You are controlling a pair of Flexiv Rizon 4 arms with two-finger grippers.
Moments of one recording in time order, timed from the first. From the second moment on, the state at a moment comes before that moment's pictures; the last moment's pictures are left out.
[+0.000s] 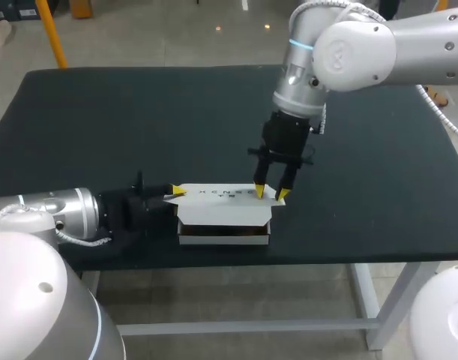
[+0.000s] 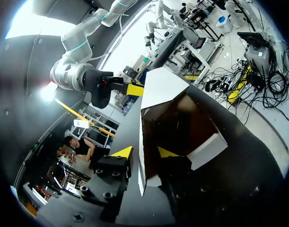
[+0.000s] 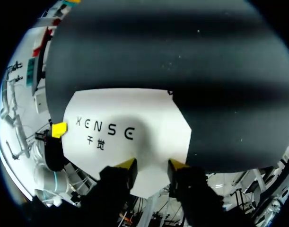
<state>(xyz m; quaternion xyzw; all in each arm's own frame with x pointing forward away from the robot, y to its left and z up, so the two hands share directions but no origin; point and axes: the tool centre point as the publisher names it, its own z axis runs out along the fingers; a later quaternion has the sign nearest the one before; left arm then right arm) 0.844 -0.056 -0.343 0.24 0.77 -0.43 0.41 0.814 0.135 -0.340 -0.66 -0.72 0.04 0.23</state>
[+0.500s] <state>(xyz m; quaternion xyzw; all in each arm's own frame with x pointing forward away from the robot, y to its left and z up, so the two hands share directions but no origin) 0.829 -0.004 -0.327 0.16 0.83 -0.40 0.36 0.819 0.136 -0.341 -0.66 -0.72 0.03 0.21</state>
